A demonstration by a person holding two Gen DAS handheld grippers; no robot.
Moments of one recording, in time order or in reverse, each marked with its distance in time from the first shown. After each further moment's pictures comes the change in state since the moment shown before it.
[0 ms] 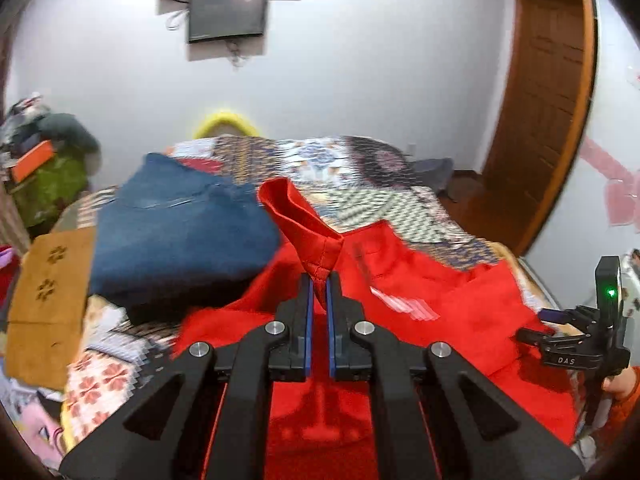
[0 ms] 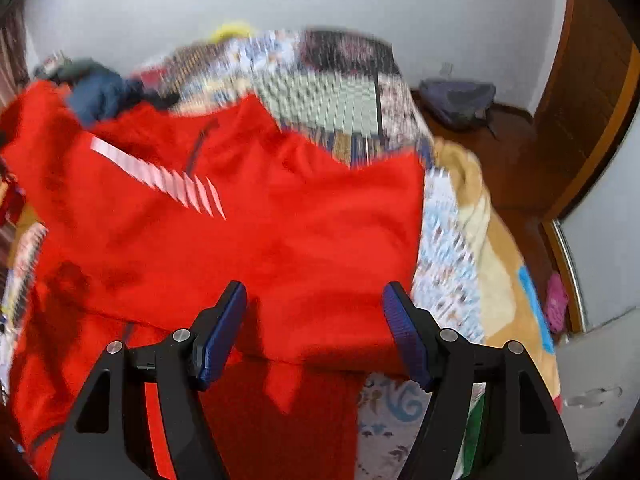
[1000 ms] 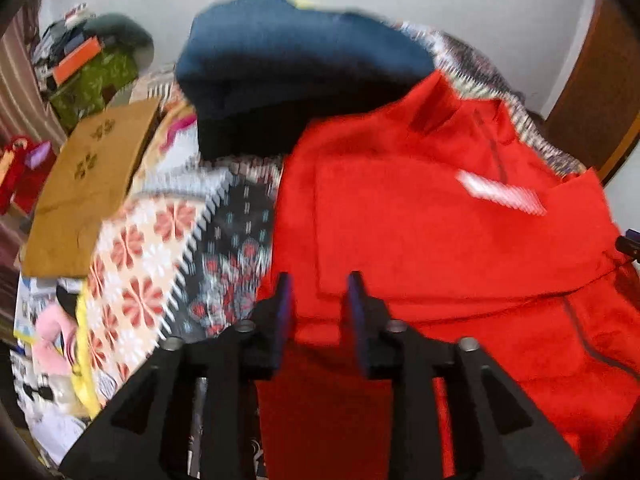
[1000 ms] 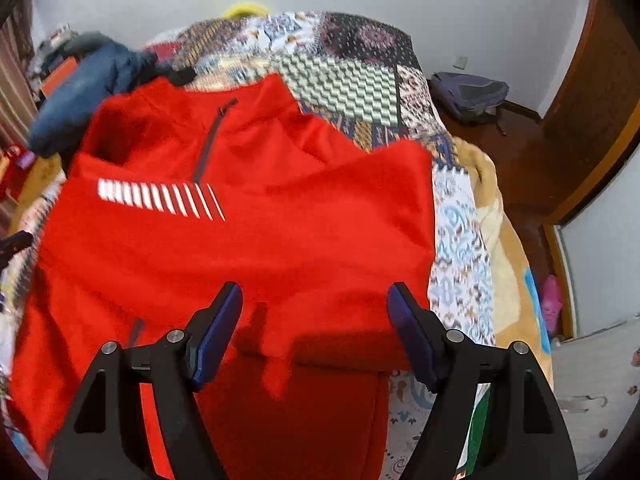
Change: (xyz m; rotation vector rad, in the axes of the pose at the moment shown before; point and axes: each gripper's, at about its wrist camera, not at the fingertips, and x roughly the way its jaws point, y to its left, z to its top) left arm 0.026 0.094 -0.110 -0.121 0.323 0.152; right arm -0.018 0.018 0.009 -0.051 0.020 0.017
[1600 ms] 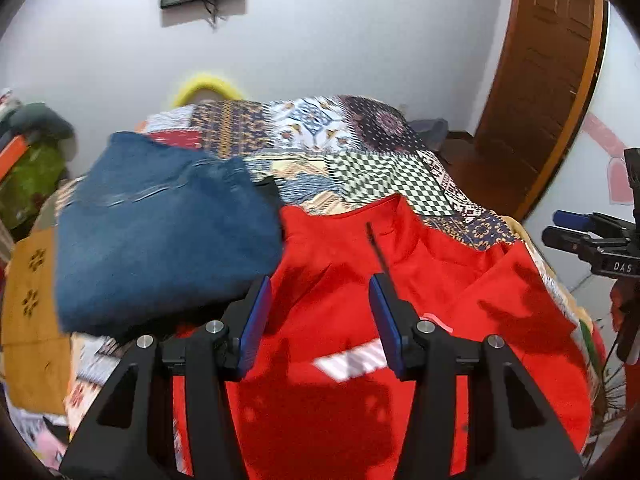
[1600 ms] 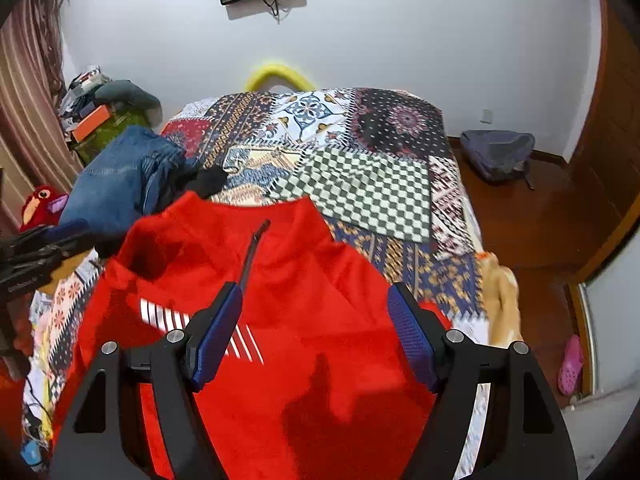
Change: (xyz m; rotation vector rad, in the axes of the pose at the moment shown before) left arm -0.001 -0.097 0.143 0.191 -0.145 -0.216; right arm -0.009 0.010 0.103 -0.022 -0.174 0.119
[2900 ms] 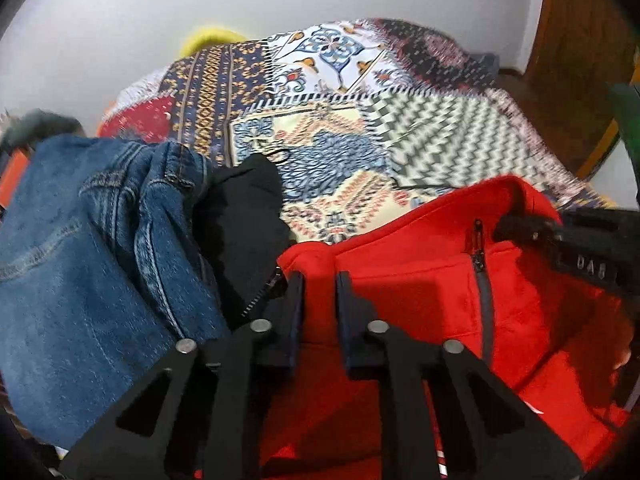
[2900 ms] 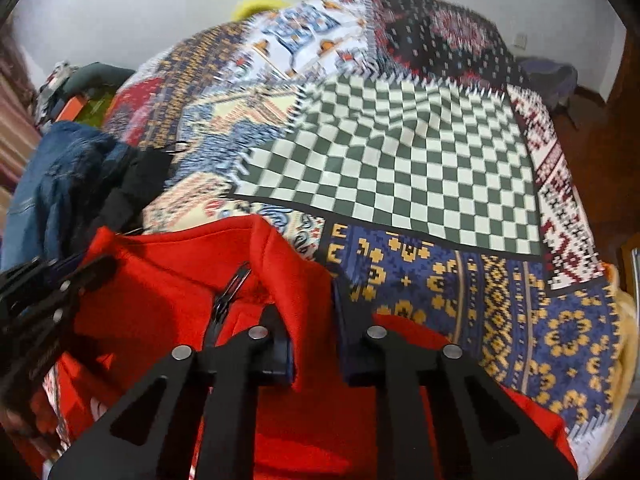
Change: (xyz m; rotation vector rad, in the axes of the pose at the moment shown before) left arm 0.168 -0.002 0.047 0.047 0.214 0.177; right arm 0.173 -0.018 0.041 0.100 0.221 0.093
